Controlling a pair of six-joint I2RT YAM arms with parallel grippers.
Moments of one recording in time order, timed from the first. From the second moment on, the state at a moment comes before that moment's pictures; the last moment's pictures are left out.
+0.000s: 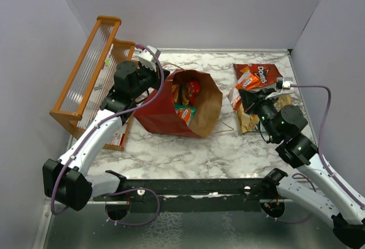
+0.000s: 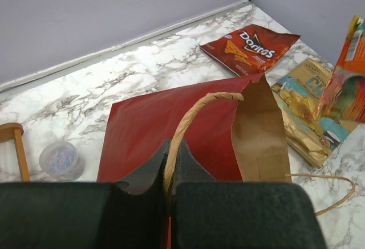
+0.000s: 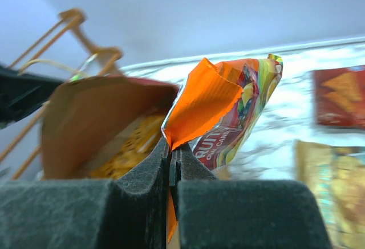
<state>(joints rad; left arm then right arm) -0.40 1.22 1.08 0.01 0.26 -0.11 0.65 0.70 0.78 -0.03 0.26 0.40</state>
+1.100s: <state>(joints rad) -0.41 1.20 1.08 0.01 0.26 -0.11 0.14 1.54 1.09 0.22 0.33 0.59</state>
